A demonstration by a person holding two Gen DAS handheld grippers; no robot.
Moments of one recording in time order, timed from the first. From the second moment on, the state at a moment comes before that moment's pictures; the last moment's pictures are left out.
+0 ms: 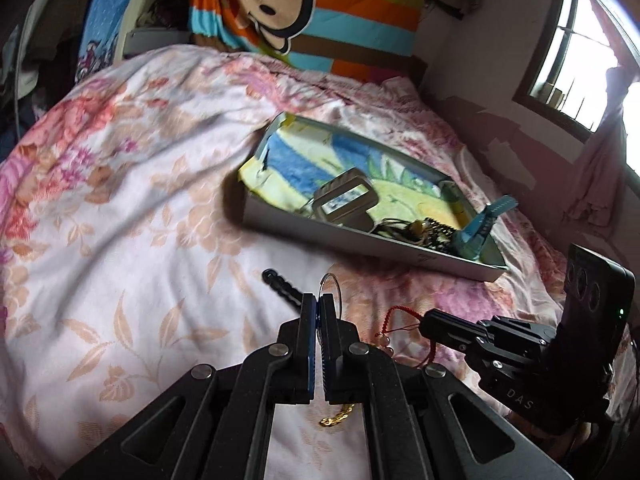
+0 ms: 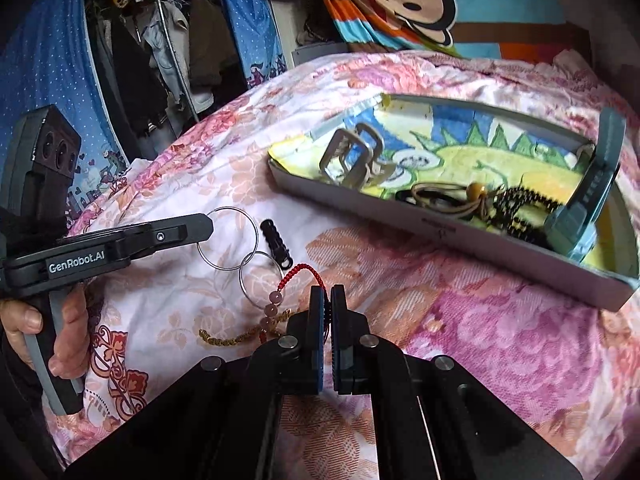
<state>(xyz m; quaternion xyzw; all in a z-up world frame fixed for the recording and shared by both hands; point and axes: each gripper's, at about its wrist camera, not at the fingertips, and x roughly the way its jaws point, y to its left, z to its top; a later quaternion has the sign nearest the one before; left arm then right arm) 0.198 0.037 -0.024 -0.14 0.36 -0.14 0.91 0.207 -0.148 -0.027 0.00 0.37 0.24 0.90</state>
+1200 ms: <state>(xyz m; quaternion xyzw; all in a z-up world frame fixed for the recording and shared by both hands) 0.322 -0.108 -0.013 -0.15 0.36 -0.18 0.90 0.277 -0.304 -0.011 0.11 0.26 0.04 0.96</state>
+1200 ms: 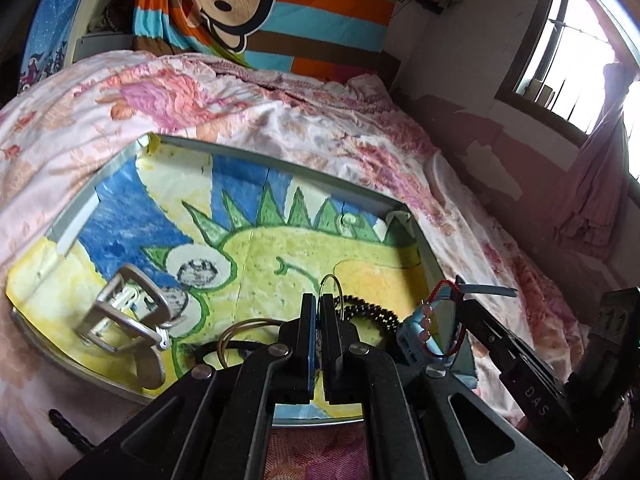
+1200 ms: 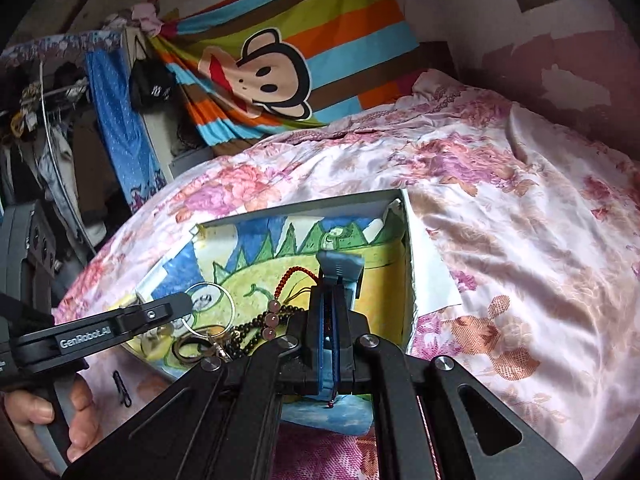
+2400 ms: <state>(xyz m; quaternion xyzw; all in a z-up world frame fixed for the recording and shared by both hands) 0.178 -0.021 0.093 -0.13 0.23 -0.08 0.96 0.149 -0.239 0.089 0.02 0.17 0.06 0.98</state>
